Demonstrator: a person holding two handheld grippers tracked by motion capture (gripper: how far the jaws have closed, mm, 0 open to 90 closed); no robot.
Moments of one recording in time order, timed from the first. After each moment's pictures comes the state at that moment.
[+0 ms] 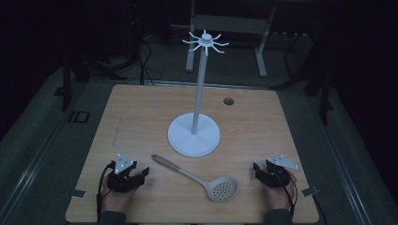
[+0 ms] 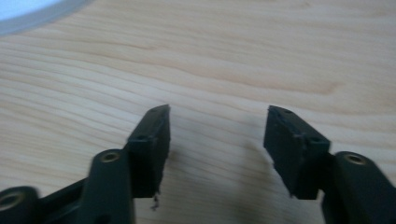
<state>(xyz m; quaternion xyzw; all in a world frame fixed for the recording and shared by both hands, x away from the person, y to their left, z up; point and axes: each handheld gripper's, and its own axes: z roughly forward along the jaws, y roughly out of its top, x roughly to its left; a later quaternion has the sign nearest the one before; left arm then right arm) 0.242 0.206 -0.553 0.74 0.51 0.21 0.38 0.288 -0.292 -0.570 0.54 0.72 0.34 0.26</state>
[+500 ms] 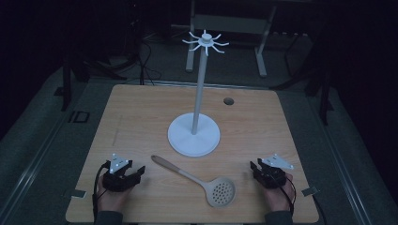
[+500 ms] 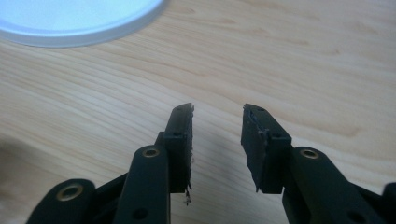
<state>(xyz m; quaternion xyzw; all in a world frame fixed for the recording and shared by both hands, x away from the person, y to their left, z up) 0.242 0.216 -0.552 0.73 0.52 0.22 0.38 0.277 -0.269 -0.545 0.48 0.76 0.35 0.27</state>
